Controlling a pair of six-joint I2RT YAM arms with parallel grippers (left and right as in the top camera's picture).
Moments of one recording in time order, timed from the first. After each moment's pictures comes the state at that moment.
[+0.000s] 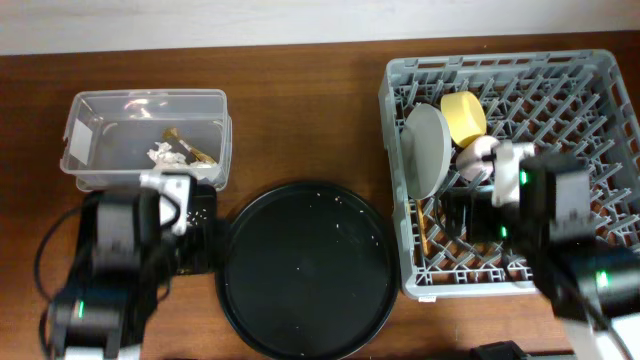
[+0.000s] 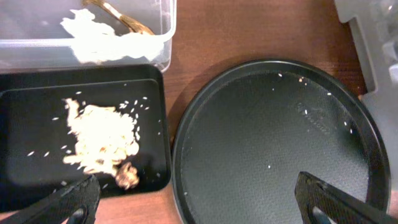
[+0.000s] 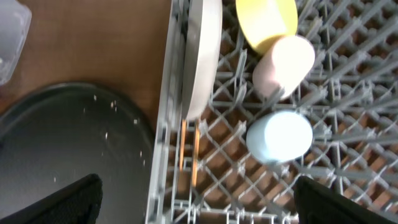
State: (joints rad) left arm -0.09 0.87 1.07 -1.08 0.08 -0.06; right arm 0.14 0.91 1.14 -1.07 -0.03 0.11
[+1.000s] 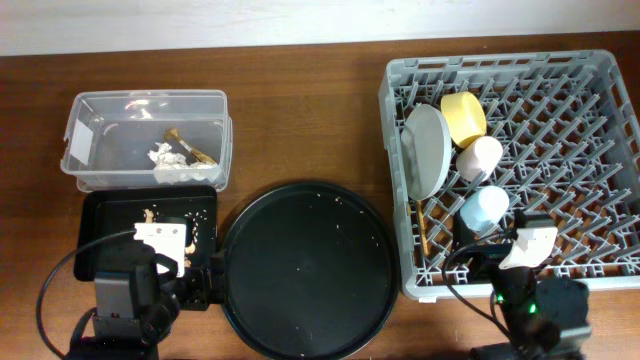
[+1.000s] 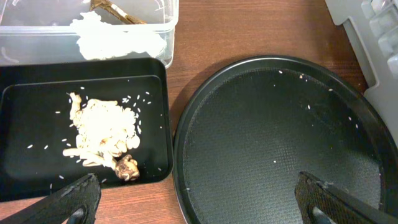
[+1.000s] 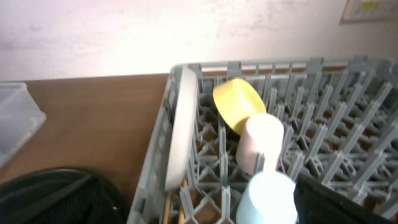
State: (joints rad) left arm -0.10 0.64 0.89 -1.05 0.07 -0.06; right arm 0.10 0.23 0.44 -0.42 0.03 0.10
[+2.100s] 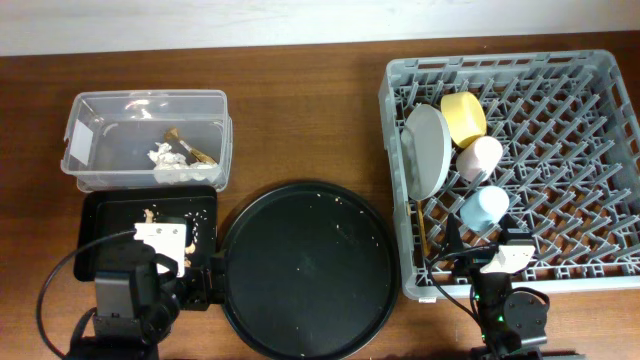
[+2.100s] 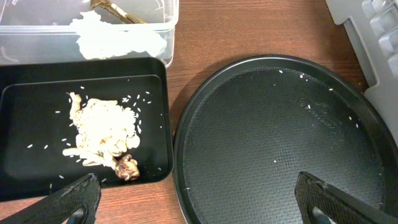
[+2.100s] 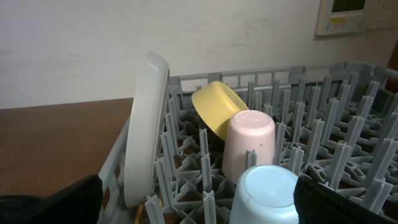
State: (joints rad) left arm -0.10 0.64 0.89 -1.05 0.07 -0.06; right arm 0.10 0.01 0.01 -0.06 0.12 0.10
